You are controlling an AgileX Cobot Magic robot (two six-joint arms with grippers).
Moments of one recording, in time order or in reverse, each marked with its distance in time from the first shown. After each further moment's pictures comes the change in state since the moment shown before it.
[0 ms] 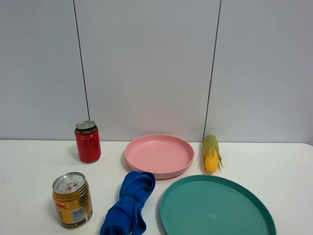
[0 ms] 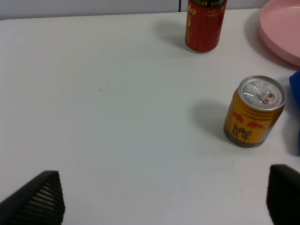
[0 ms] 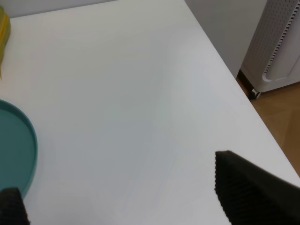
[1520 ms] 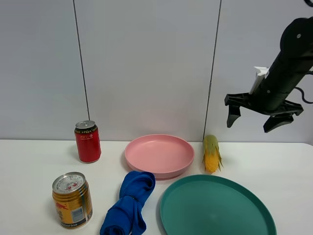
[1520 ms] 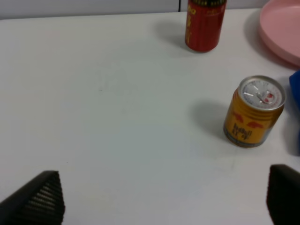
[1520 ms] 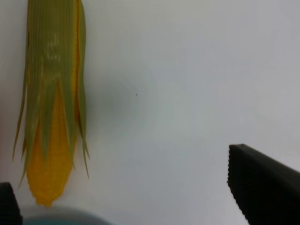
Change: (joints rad) left arm 0.000 0.000 0.000 0.000 0.000 0.000; right arm 0.224 1.859 -0.856 0.036 -0.452 0.262
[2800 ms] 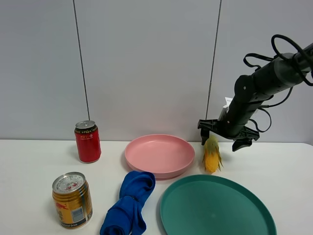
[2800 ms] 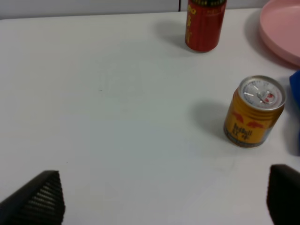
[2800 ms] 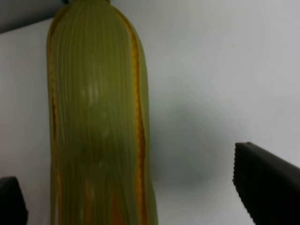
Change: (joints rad) left arm 0.000 0.000 0.000 0.000 0.000 0.000; right arm 0.054 0.368 -0.214 -0.058 -0.163 0.156
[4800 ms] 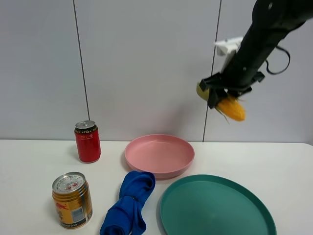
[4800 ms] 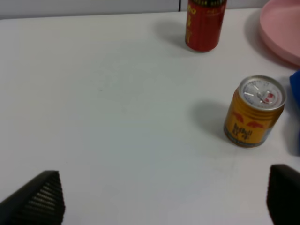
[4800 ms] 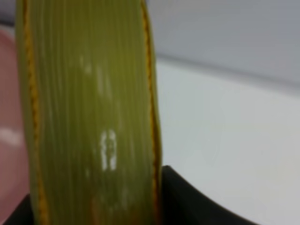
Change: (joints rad) left arm 0.000 0.000 0.000 -0.001 0.000 0.000; right arm 0.099 -0.397 -0.007 0.128 0.273 -0.692
